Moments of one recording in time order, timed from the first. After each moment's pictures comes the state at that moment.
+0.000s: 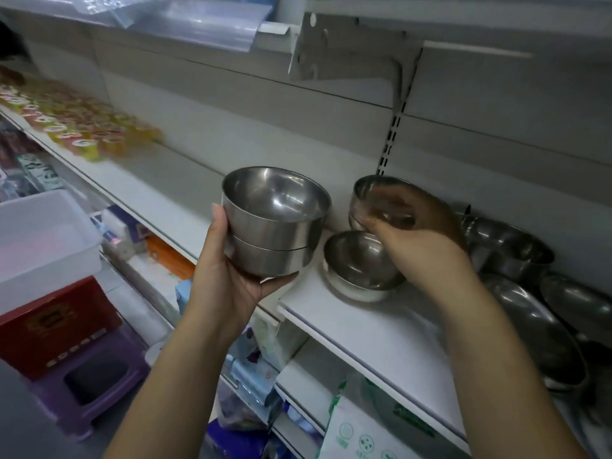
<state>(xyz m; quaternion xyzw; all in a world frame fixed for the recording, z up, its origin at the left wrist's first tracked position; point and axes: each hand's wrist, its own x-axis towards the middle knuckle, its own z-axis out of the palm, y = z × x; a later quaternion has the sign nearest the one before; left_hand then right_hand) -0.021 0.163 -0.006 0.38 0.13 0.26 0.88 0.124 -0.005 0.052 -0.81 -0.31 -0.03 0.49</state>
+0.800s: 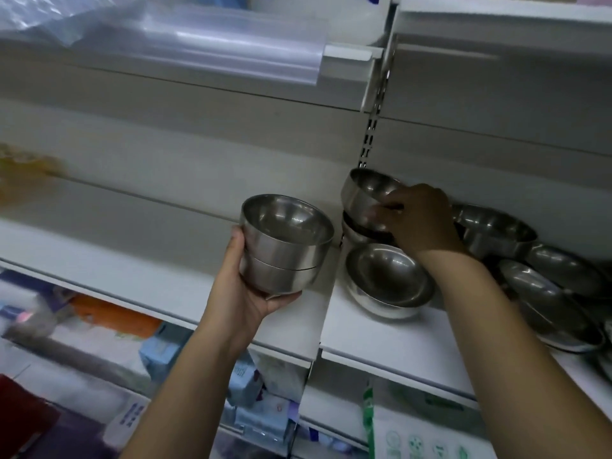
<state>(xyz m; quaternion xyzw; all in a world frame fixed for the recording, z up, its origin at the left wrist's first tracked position) 0.039 0.262 -0.029 0.39 0.11 0.07 0.91 0.164 0.049 0.051 -0.91 -0.21 -0.17 0.30</state>
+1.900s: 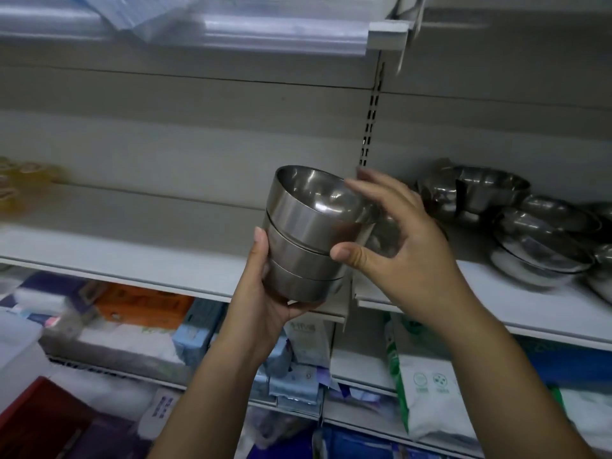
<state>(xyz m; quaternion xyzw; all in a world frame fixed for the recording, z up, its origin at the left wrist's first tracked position) -0.029 0.279 -0.030 0.45 0.06 -0.01 0.89 -0.002 0.095 0.035 -0.82 -0.28 -0.13 0.48</state>
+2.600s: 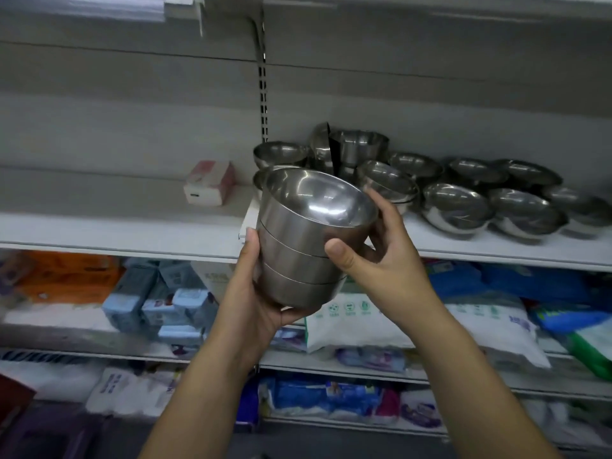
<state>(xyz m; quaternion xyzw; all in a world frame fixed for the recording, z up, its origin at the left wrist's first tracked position) -0.124 0.115 -0.022 0.45 0.06 -0.09 0.89 -0.102 -0.062 0.007 -0.74 -0.11 -0.04 0.66</state>
